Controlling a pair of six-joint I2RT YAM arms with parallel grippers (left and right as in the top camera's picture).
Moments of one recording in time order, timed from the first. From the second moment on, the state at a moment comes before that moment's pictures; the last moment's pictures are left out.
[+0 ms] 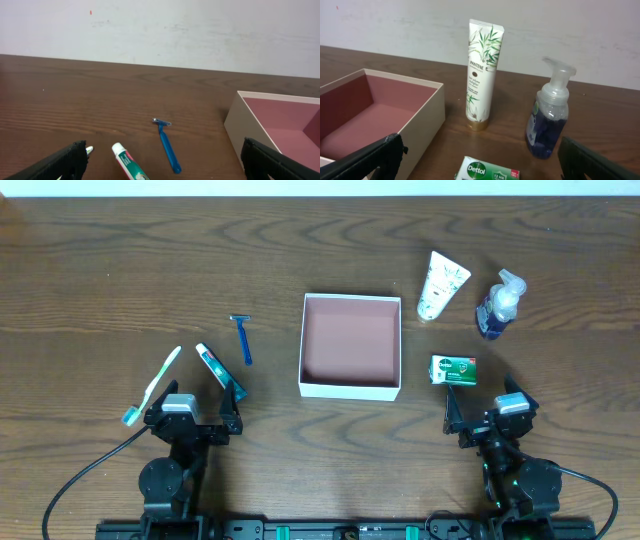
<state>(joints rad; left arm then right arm) -0.01 0.01 0.02 -0.11 0.07 -0.12 0.09 0.01 0.01 -0.06 -0.08 -0.03</state>
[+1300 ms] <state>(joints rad) -0.01 0.01 0.02 -0.11 0.07 -0.12 0.09 0.49 0.52 -0.38 -0.25 -0.04</state>
